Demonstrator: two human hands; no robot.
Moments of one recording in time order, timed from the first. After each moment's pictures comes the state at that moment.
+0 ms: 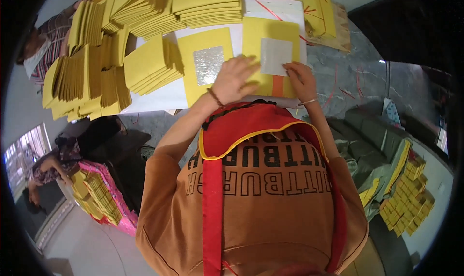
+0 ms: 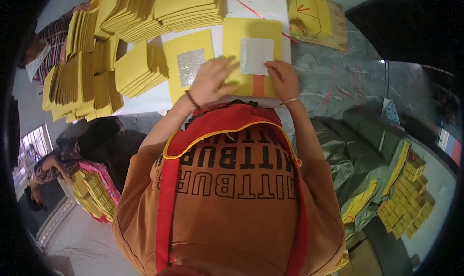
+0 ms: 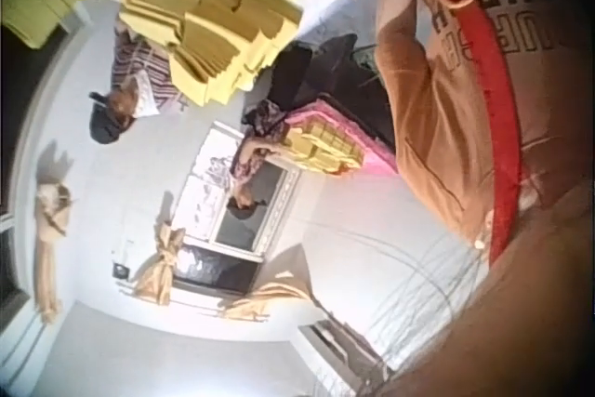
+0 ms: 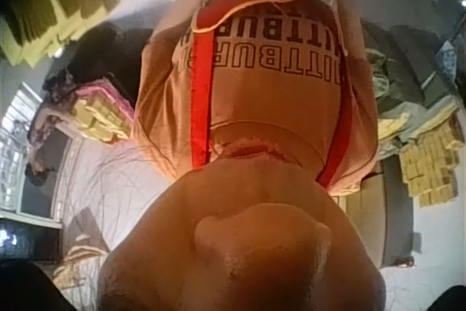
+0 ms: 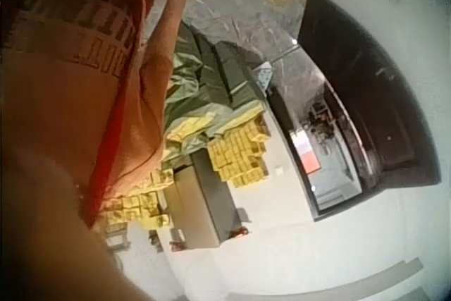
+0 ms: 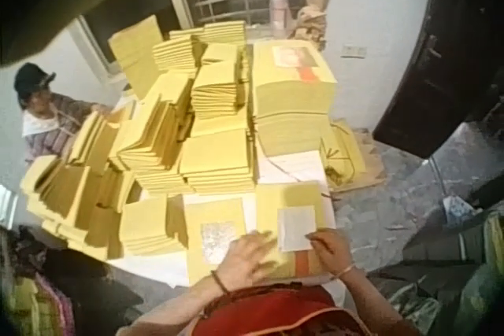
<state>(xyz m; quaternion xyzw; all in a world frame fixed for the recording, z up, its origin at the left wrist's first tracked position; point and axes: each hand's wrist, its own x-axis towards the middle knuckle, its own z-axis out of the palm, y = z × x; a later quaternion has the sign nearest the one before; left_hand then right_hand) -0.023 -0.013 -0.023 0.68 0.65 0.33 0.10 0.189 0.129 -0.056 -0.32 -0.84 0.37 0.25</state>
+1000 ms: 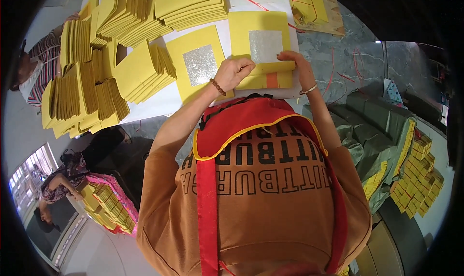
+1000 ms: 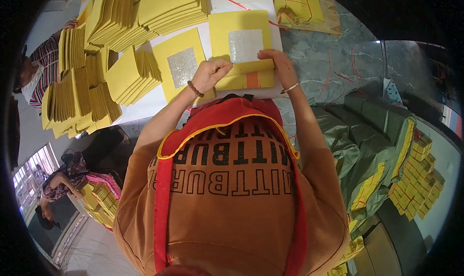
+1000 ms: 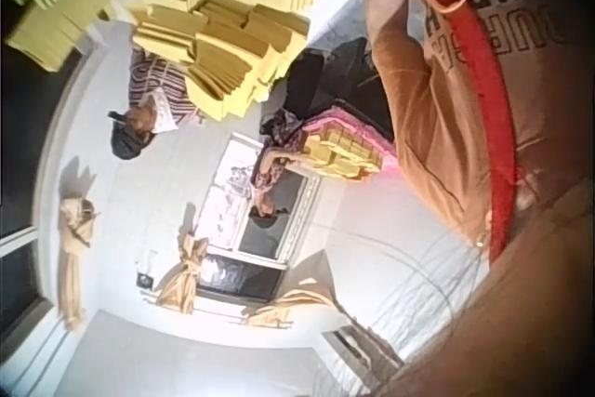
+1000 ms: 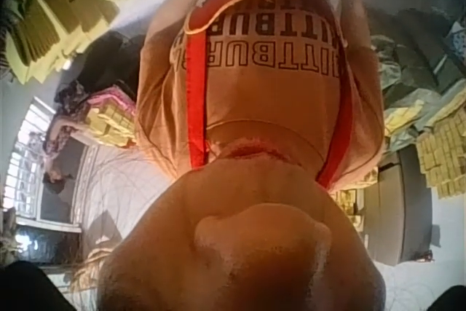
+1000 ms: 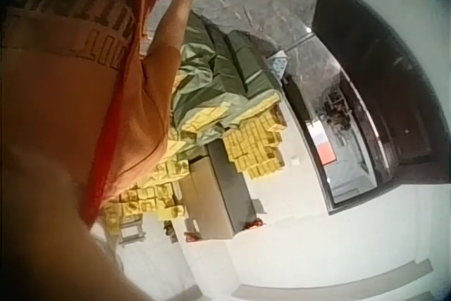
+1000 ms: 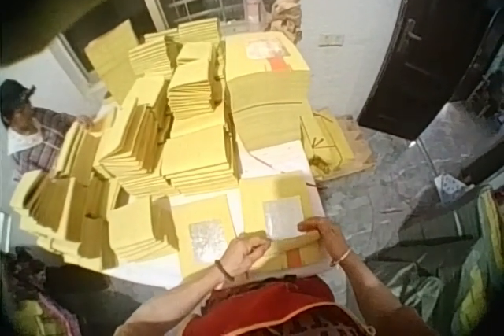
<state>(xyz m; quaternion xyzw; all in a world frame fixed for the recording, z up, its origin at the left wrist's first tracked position) -0.013 0.012 -0.036 0.57 0.65 0.35 0.38 0.205 0.140 -0.064 -0.31 -0.60 0.69 0.25</state>
